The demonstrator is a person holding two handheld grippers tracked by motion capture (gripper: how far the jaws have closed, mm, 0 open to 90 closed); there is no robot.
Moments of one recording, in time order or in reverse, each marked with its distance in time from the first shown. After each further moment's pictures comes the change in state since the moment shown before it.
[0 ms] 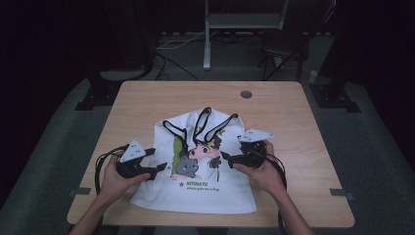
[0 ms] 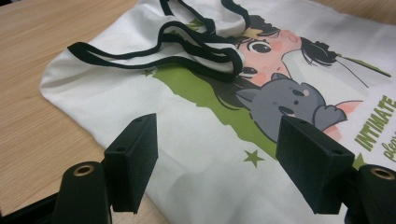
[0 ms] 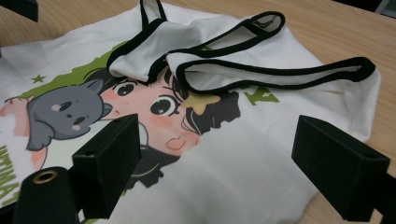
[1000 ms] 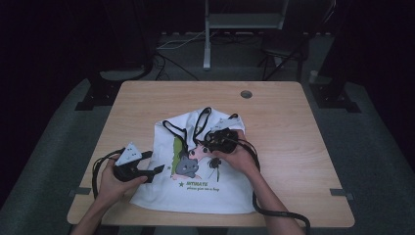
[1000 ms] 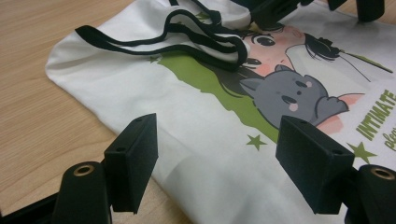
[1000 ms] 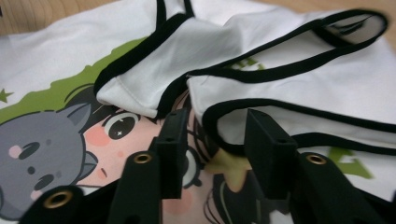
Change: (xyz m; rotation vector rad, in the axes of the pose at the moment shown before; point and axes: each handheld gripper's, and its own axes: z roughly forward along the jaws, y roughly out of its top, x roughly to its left) left arm 0.002 -0.013 -0.004 -0.008 0.007 -0.035; right arm 0.009 0.026 0.085 0.107 0.102 -0.064
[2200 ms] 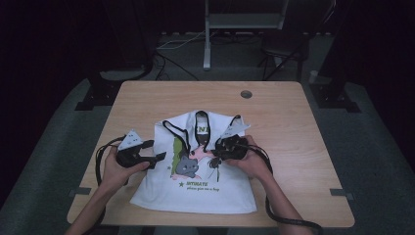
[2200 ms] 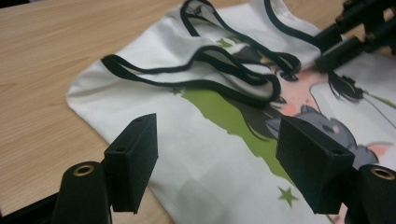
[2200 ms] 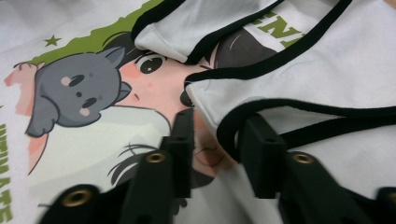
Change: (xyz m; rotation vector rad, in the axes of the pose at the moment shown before) left arm 0.023 0.026 0.014 -0.033 0.011 -0.075; right arm -0.005 -0.025 -0.033 0.052 0.093 -0.003
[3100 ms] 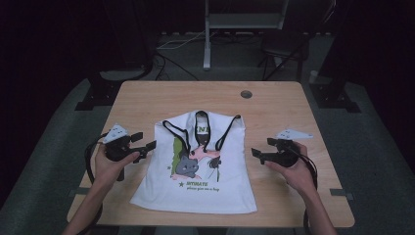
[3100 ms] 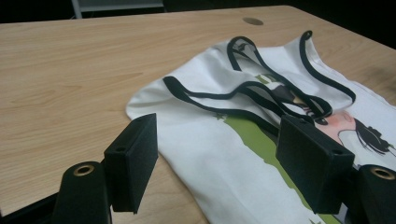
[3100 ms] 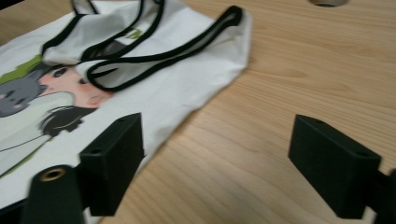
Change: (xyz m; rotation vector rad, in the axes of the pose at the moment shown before) left arm 0.024 0.002 -0.018 -0.104 0.090 -0.140; right arm -0.045 -0.072 -0.107 -0.187 -0.251 0.271
